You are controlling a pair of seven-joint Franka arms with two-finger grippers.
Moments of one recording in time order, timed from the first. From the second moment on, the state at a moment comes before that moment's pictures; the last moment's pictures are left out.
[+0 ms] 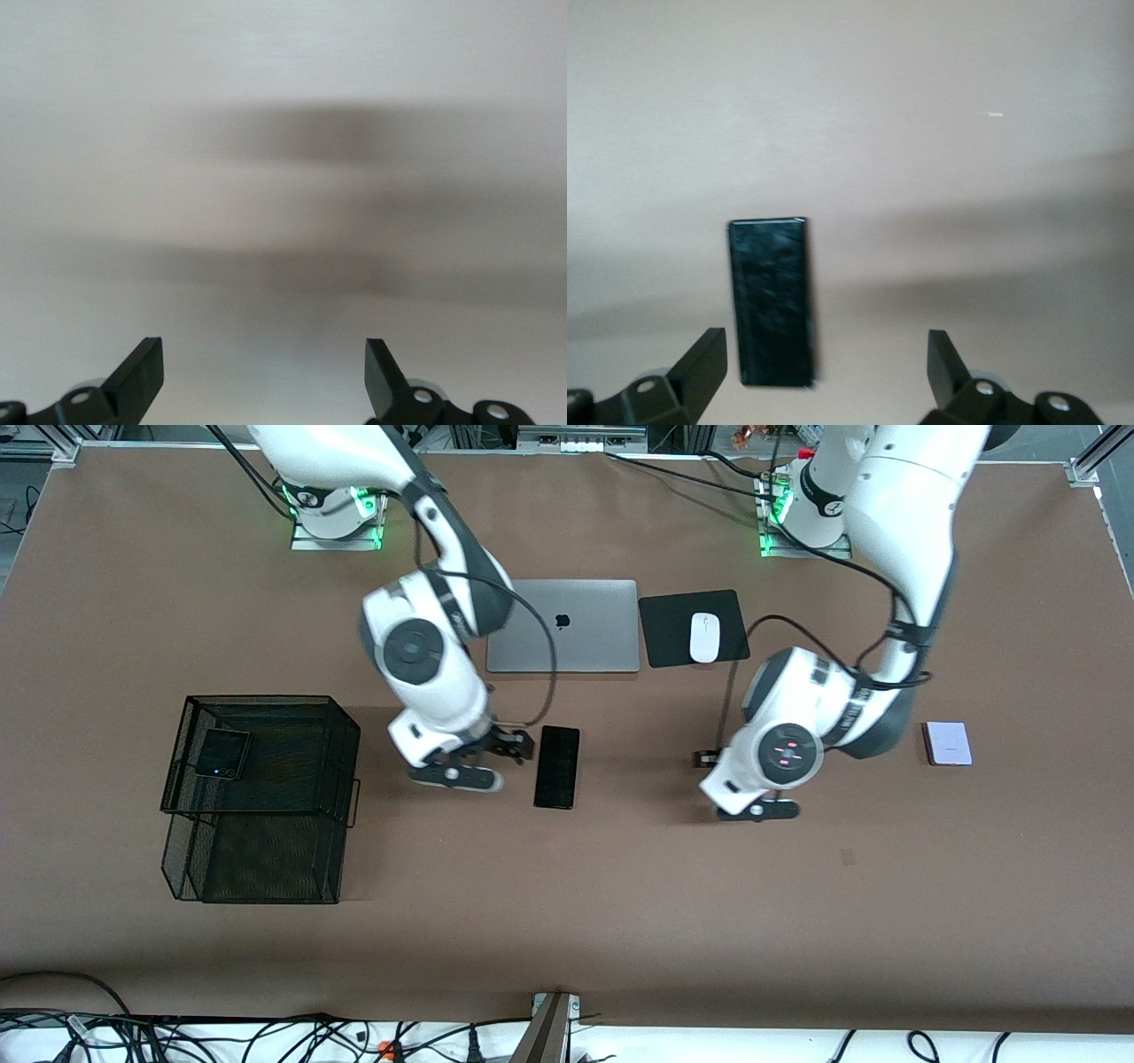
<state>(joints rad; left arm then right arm) -0.22 0.64 -0.12 -1.58 0.08 1.89 -0.40 0.72 0.70 -0.15 -1.38 0.18 2.17 0.65</state>
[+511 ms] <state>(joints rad) 0.15 0.58 -0.11 -1.73 0.19 2.08 -0.04 0.79 0.90 -0.15 -1.30 0.18 2.31 0.66</state>
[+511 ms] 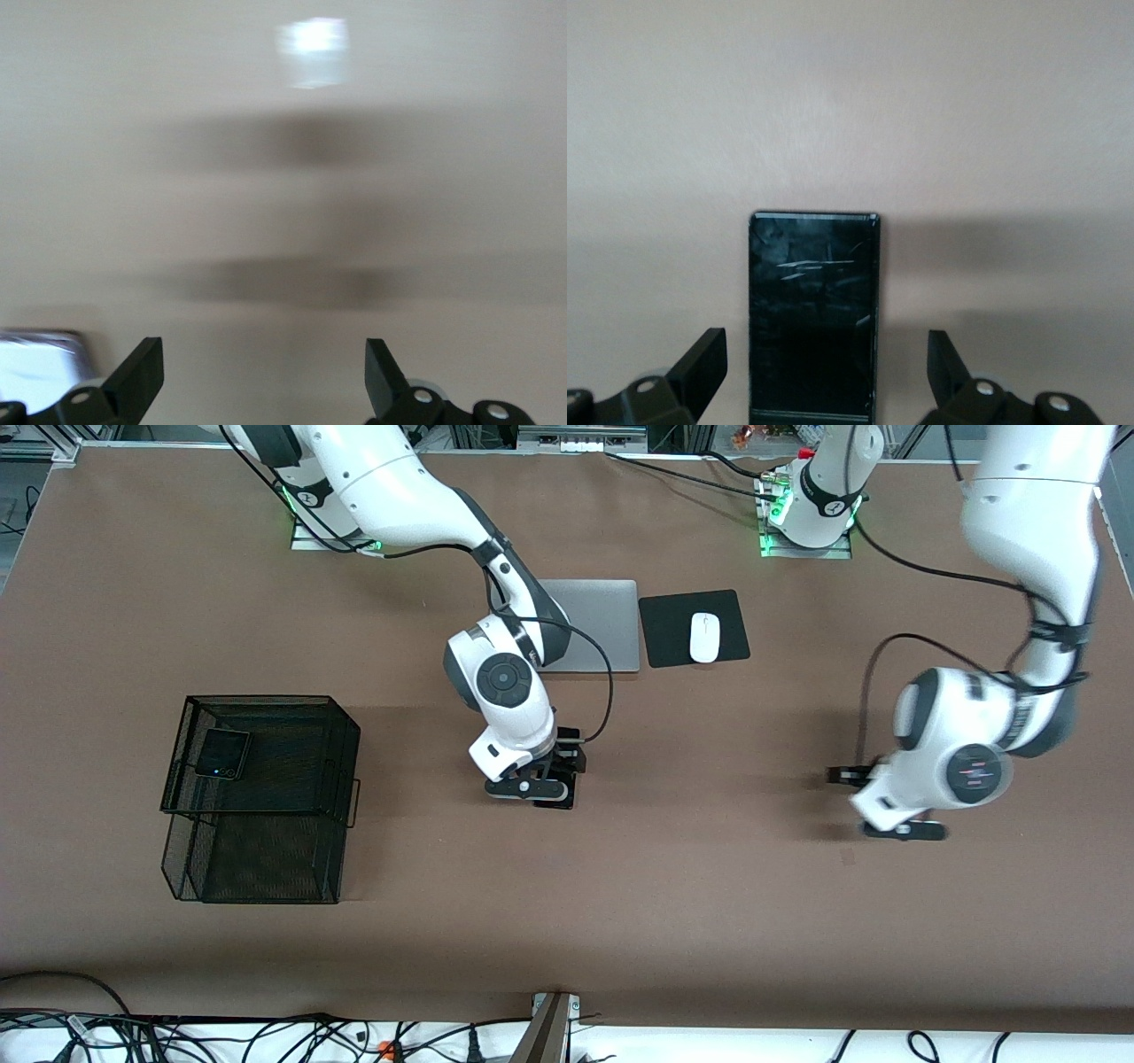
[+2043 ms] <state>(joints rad) 0.49 0.45 -0.12 -2.14 0.19 2.55 0.21 0.86 0.96 -0.16 -1.31 0.17 2.33 0.62</state>
